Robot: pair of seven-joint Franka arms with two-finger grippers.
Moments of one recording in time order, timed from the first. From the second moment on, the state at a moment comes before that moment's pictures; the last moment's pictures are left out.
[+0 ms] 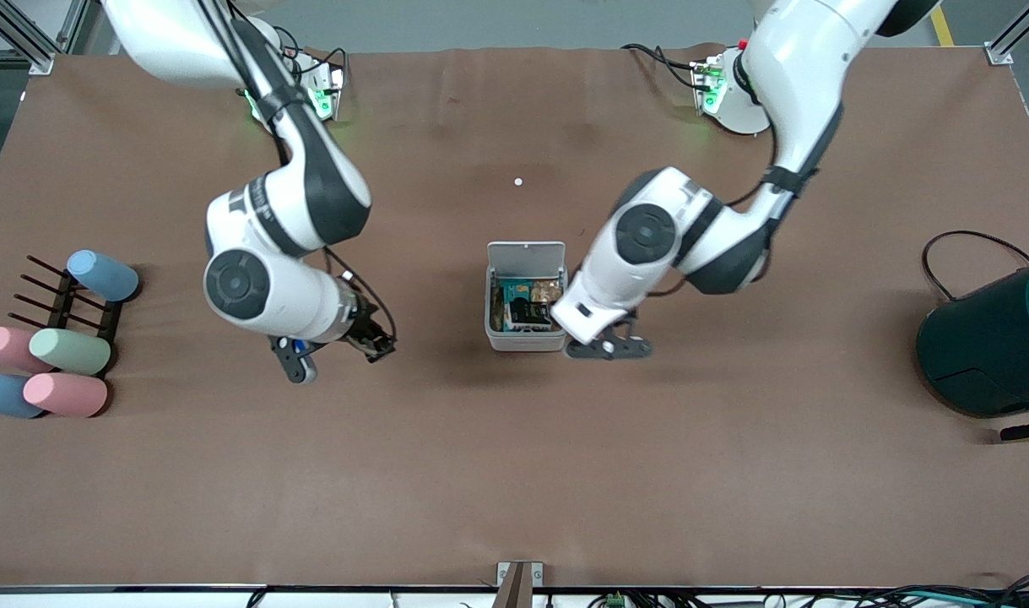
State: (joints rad) left arm -0.30 0.62 -0.44 -1.53 0.18 2.16 -0.79; right arm 0.36 0.51 0.00 -1.54 0.20 1.86 1.22
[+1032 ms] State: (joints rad) left arm -0.31 0.65 -0.44 -1.49 0.26 2.20 -0.84; right arm 0.32 0.32 0.02 -2.34 0.15 2.54 0.67
